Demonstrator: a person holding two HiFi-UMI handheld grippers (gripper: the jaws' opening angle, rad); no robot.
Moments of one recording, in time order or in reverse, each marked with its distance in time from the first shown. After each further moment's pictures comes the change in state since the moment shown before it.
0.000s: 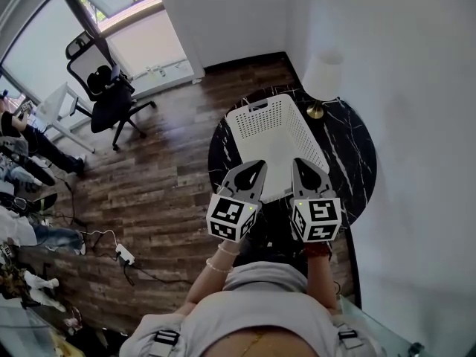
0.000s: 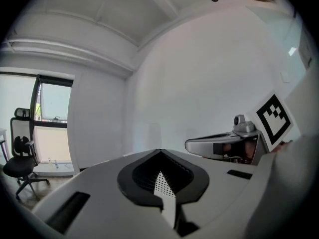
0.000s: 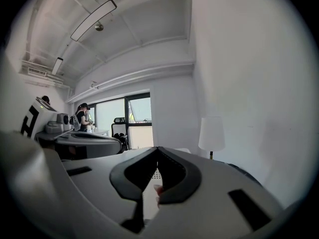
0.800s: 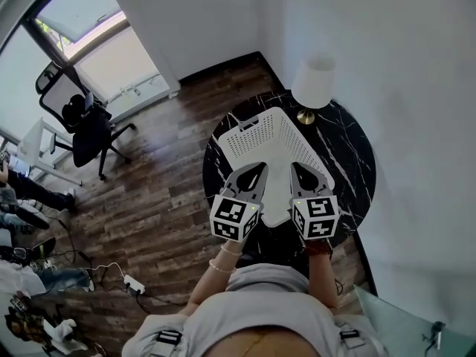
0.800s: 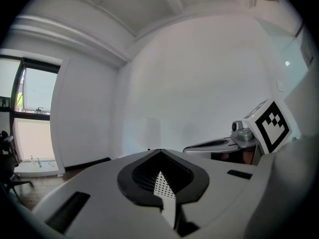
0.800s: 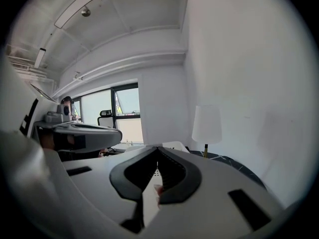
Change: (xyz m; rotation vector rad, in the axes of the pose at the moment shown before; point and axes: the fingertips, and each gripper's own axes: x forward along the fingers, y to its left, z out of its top) left arm 0.069 0.059 -0.006 -0.019 0.051 -0.162; right arm 0.080 -0.022 -0.020 0.041 0.098 -0.134
